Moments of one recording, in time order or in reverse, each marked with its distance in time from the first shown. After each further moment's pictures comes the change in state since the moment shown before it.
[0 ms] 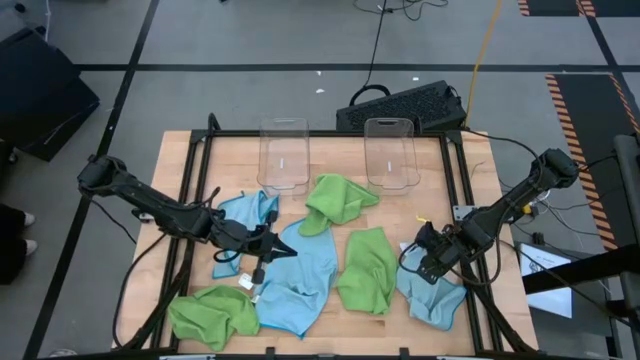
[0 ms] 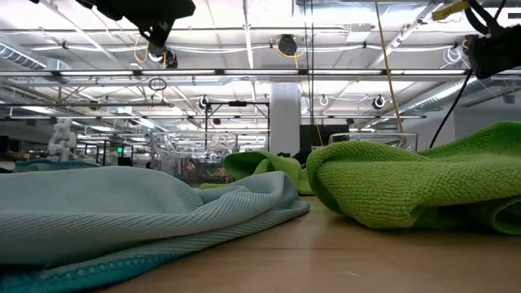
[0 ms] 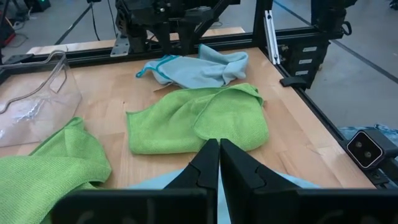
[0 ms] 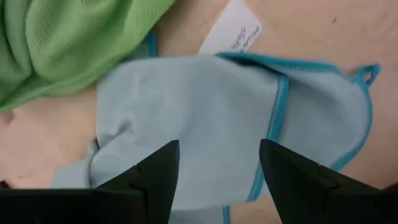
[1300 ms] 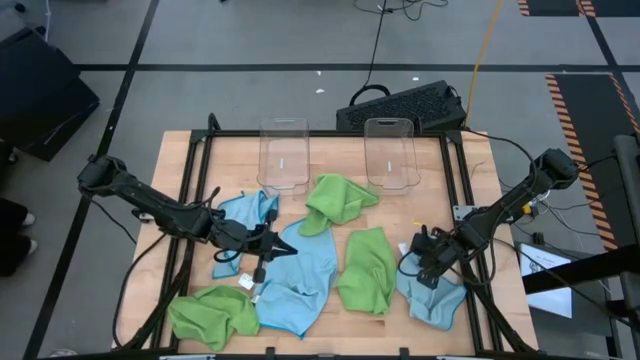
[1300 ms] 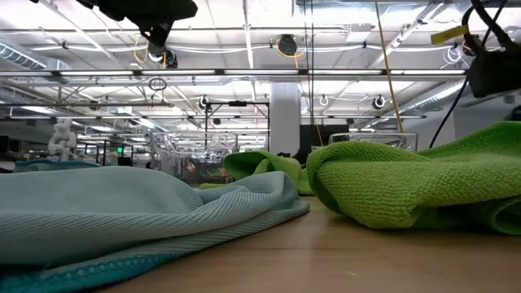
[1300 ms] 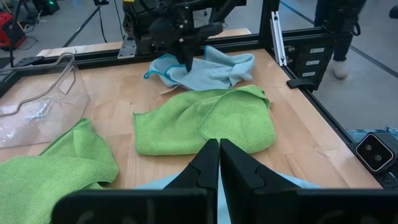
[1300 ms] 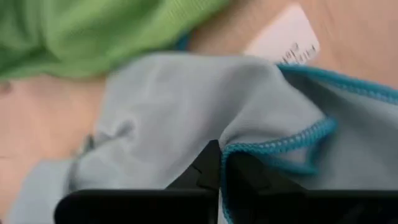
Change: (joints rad) left arm 0.000 0.000 0.000 0.004 -0.026 0.006; right arm -0.001 -0.001 -0.156 0.302 0.020 -0.241
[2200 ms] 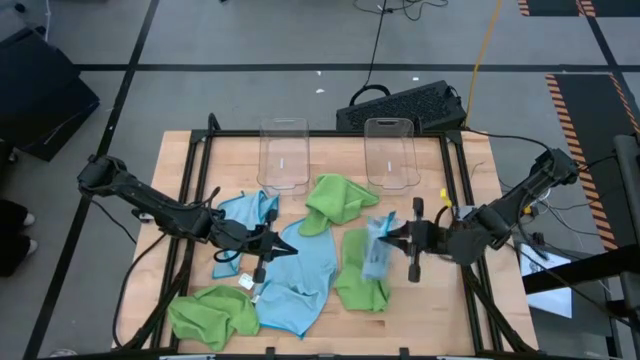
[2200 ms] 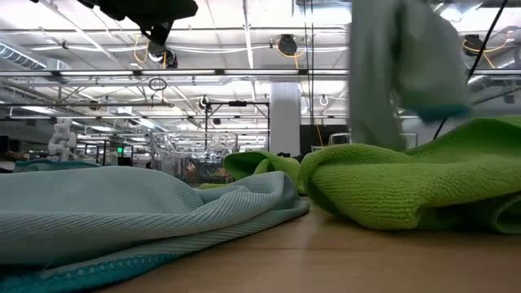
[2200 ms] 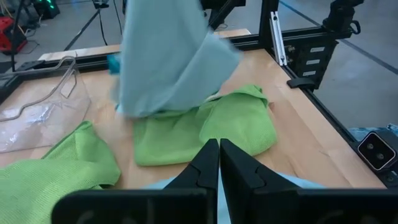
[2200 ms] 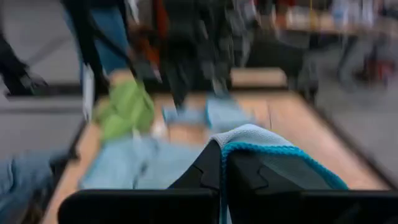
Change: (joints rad) left arm 0.000 0.000 0.000 0.004 -0.002 0.020; right arm 0.001 -0.006 0.463 0.442 0.663 -0.917
